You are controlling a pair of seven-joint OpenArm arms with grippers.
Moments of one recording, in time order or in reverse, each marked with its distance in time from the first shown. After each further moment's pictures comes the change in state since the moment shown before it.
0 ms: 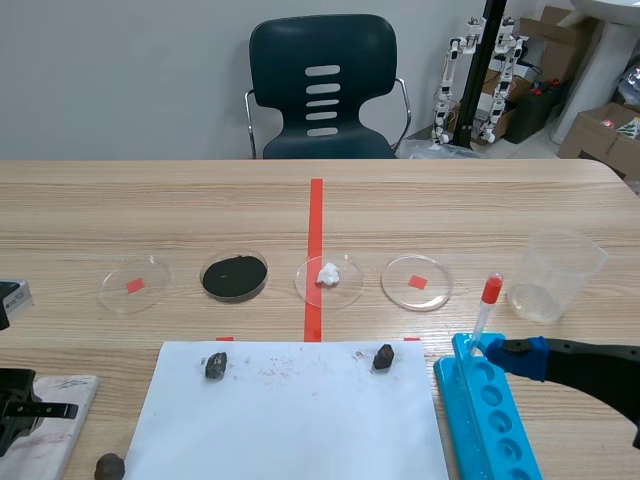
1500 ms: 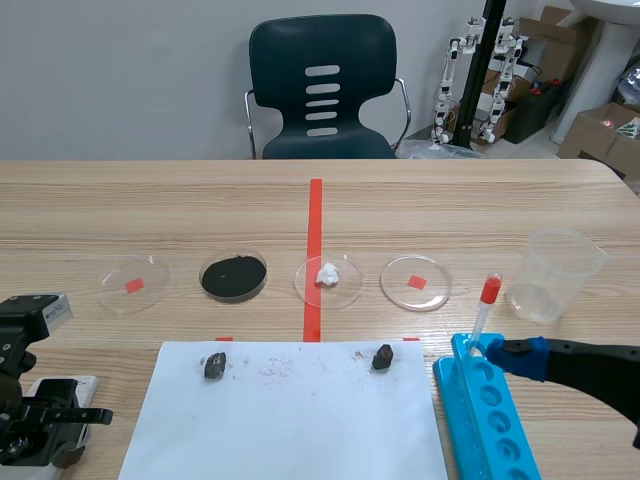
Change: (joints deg) left arm -2.9 3.9 1.1 -3.2 -3.0 -3.3 5.0; right arm 0.0 0.0 0.0 0.0 0.0 0.0 0.0
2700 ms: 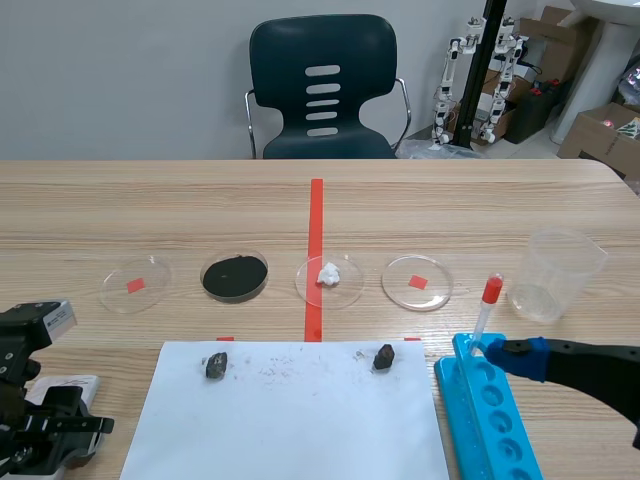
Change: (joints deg) left arm 1.1 0.2 -0.8 -1.4 -3.8 -5.8 -4.0; right arm 0.0 0.0 0.0 0.0 0.0 0.0 0.0
